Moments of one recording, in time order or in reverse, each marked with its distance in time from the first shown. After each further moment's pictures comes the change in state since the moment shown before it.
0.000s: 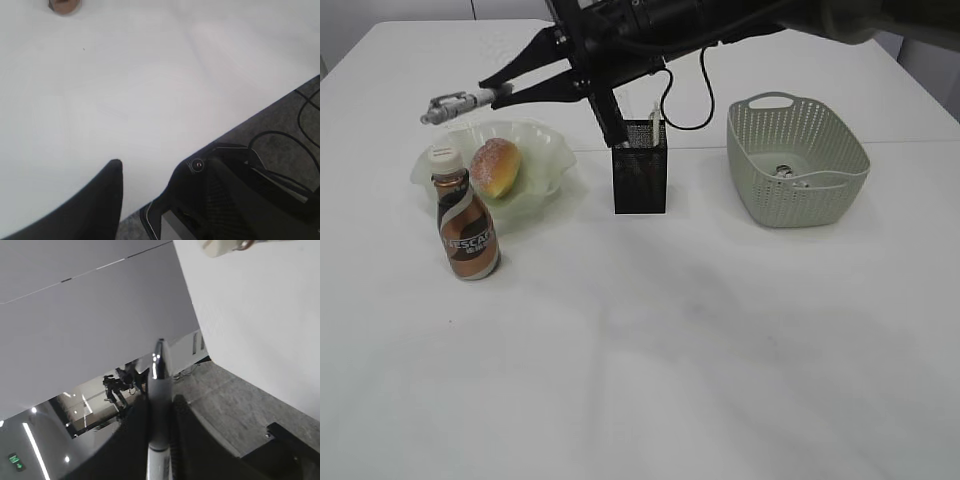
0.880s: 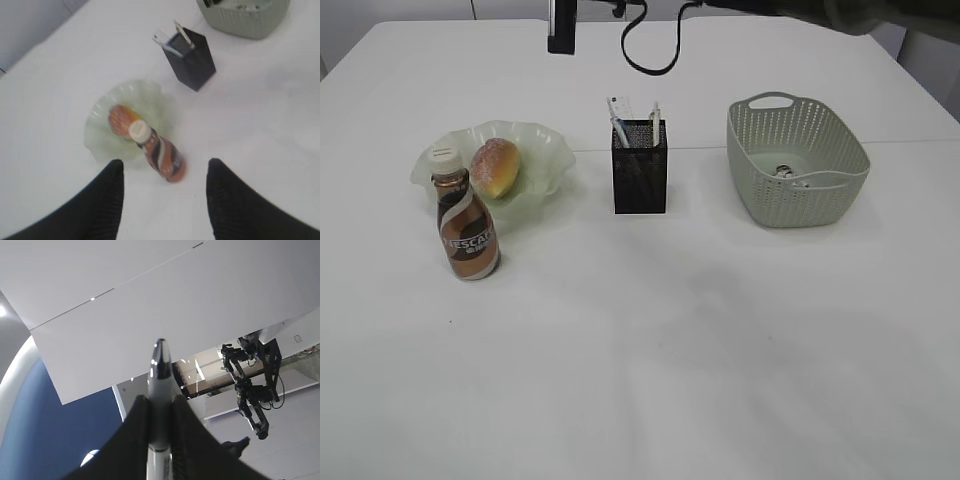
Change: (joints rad) left arm 0.000 0.000 0.001 0.136 -0.549 0.451; right arm 0.000 -0.002 -0.026 0.500 -0.014 -0.064
